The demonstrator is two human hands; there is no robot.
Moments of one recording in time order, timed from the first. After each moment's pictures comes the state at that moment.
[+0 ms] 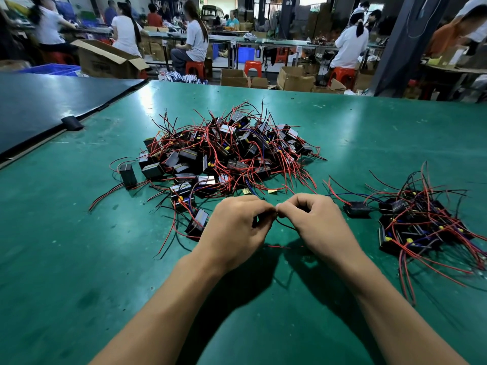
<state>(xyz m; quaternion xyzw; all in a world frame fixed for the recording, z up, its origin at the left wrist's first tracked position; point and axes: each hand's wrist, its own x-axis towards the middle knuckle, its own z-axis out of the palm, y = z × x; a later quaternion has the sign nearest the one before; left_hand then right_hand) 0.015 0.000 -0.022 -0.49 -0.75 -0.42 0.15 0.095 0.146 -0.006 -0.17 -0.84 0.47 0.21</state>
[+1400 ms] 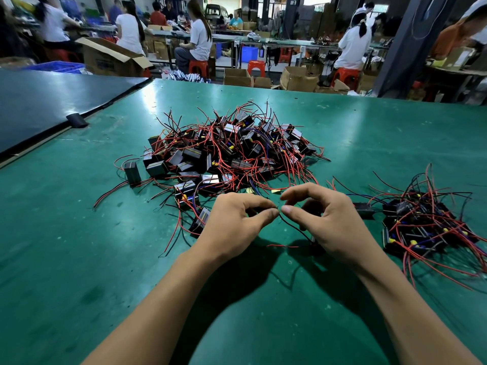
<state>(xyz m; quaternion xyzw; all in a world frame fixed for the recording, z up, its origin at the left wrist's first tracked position) 0.015 -0.004 -0.013 -0.38 -0.77 -0.51 -0.01 0.104 0.161 -0.002 -0.03 -0.85 0.48 0.22</state>
